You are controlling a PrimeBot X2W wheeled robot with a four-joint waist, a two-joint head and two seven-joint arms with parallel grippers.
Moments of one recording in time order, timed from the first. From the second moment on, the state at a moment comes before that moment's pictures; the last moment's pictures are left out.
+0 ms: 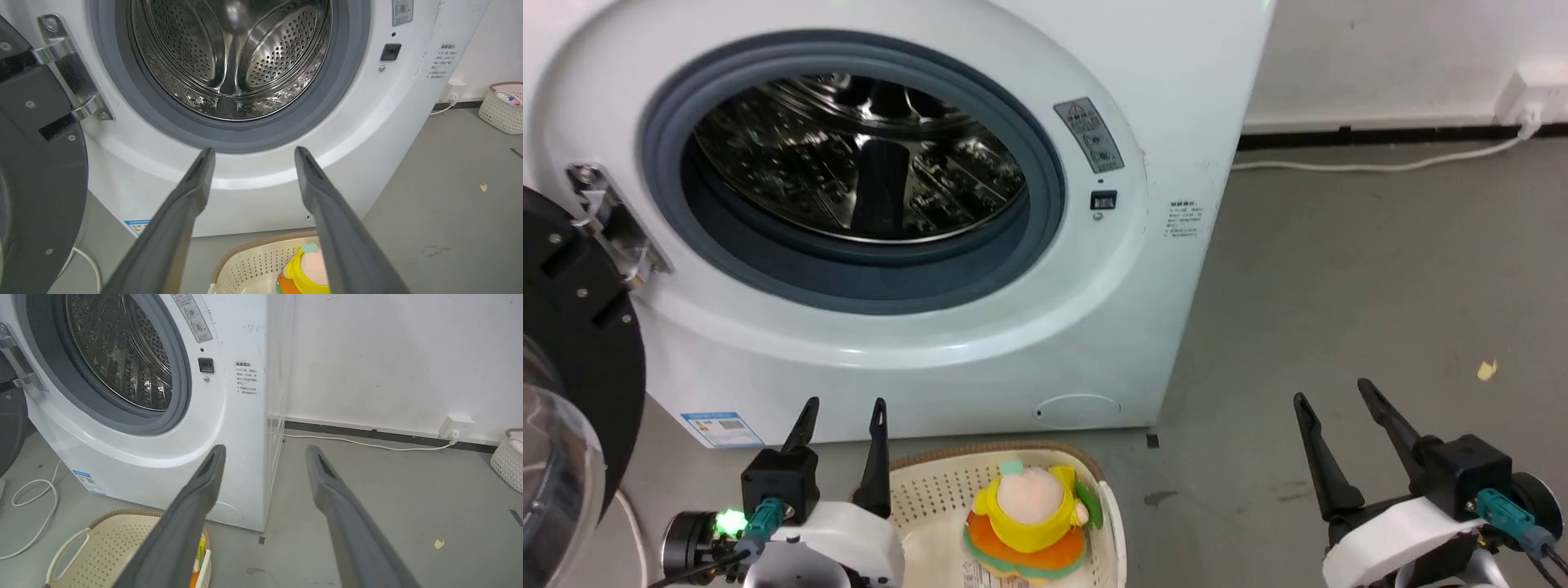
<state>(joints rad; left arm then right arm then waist) -0.03 0.05 -0.02 0.05 -0.03 0.00 -0.04 -0.01 -0.05 -0.01 0.00 0.04 0.13 -0.04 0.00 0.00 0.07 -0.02</state>
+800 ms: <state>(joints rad) -0.18 0.11 -0.09 0.25 -0.04 -0.04 -0.03 -0.06 -0.05 -0.01 -0.04 0.13 0.13 -0.09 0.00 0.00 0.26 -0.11</state>
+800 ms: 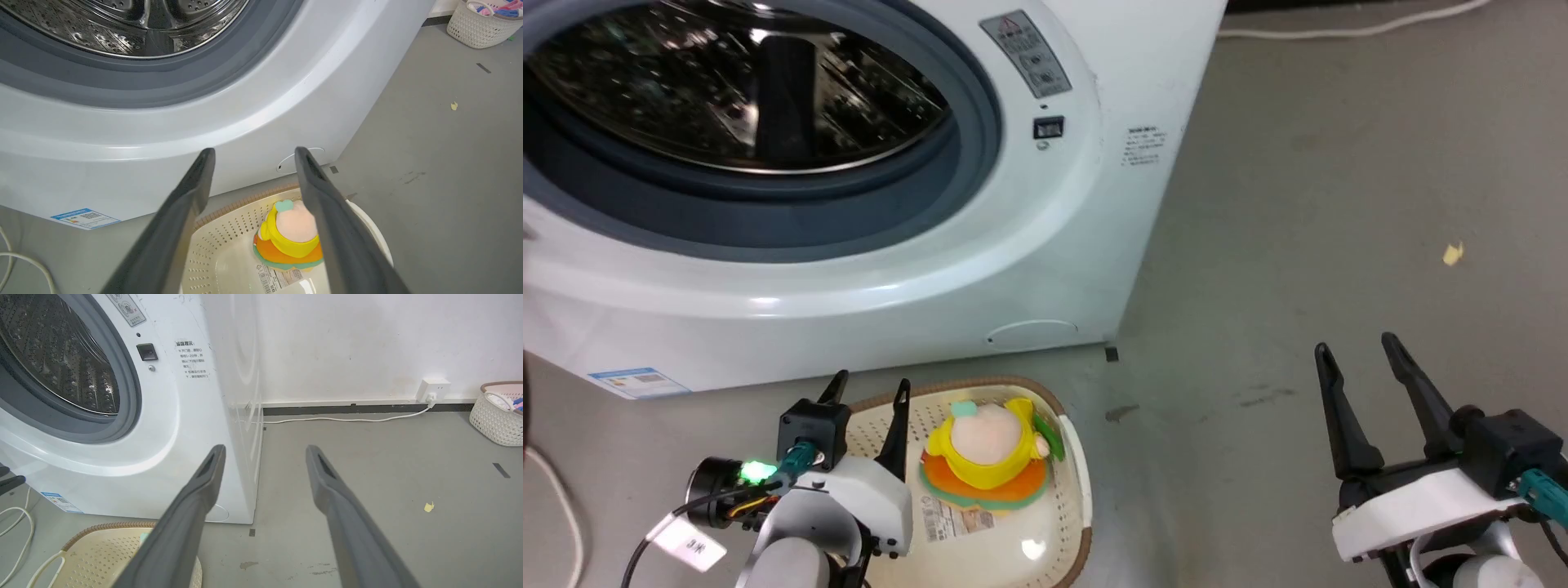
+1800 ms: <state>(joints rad) -0.44 0.24 -0.28 0.63 -0.18 -0.07 0.04 -0.13 -0.05 -0.02 -0.08 0.24 0.13 -0.15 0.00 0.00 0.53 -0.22</state>
